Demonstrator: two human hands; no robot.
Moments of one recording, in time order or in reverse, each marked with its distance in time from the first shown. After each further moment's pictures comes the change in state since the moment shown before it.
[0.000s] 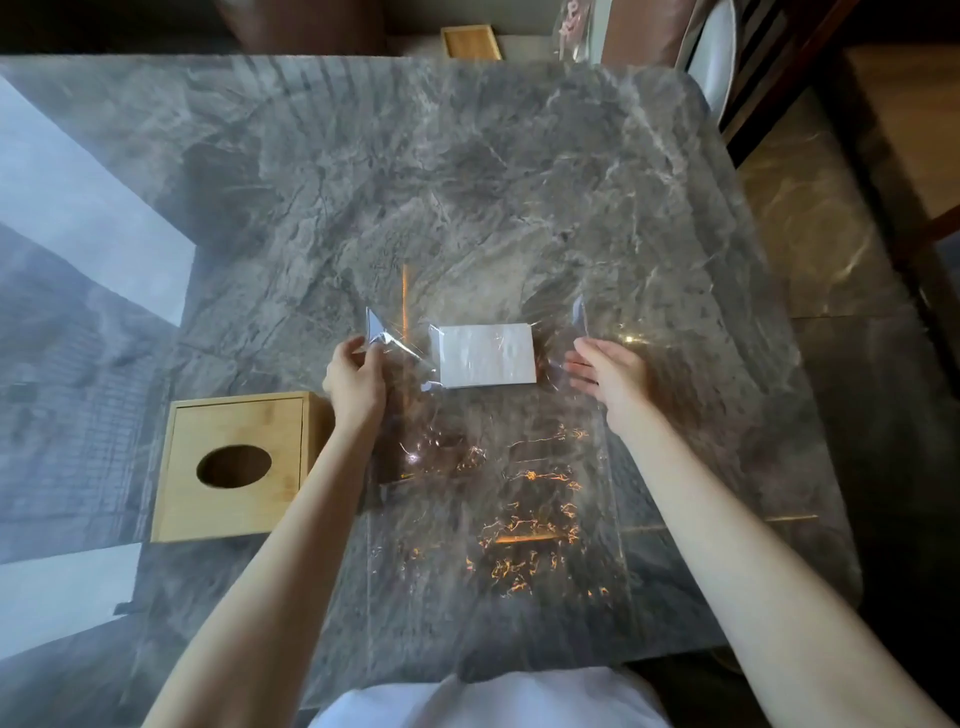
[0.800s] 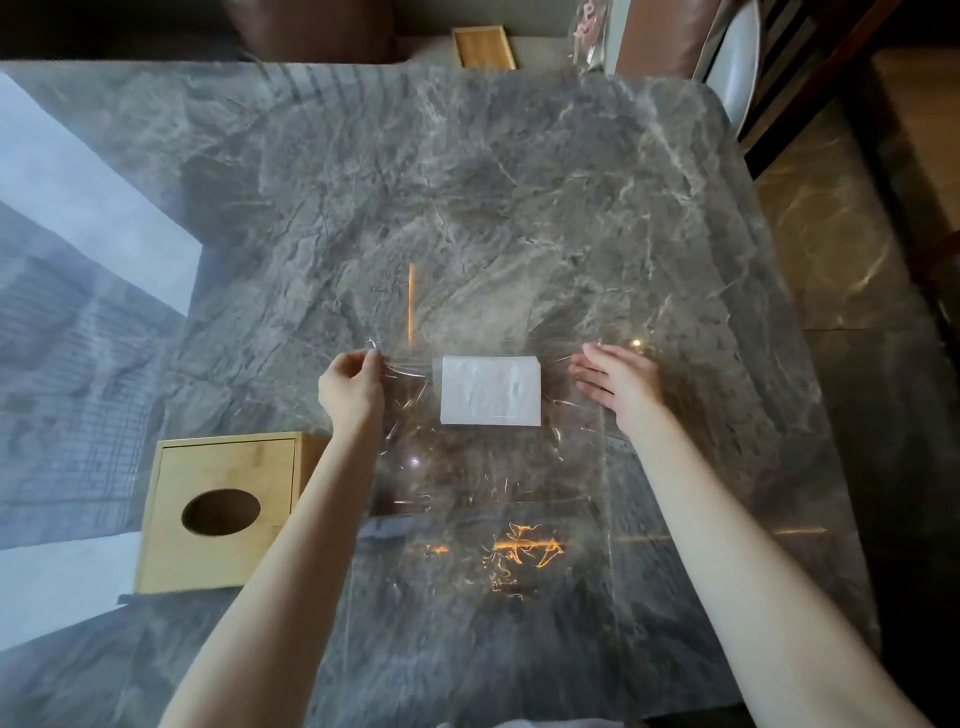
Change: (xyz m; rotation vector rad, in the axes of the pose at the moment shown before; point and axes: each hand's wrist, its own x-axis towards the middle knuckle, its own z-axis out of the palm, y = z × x) left_hand 0.020 0.020 0.010 -0.038 0.094 -0.108; right_hand 0.031 -0.025 0.003 0.086 -0.054 0.068
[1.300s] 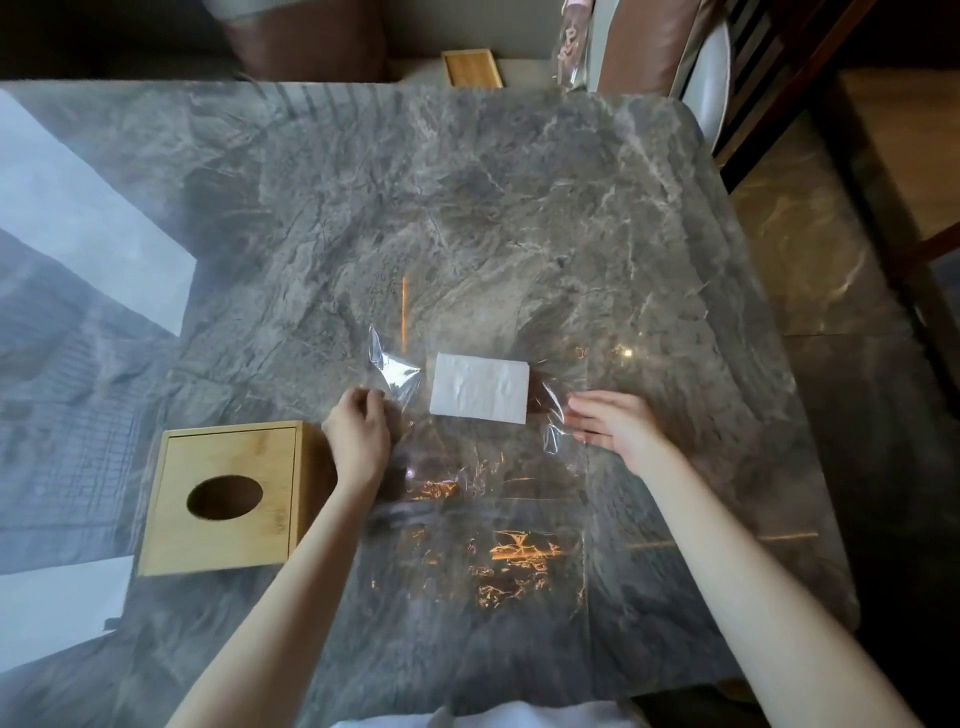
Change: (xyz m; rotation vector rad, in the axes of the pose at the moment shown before) left_hand -0.039 -0.033 -0.015 0.188 -0.011 0.296; right_hand -0.032 0.028 -0.032 -0.211 -0.131 0.096
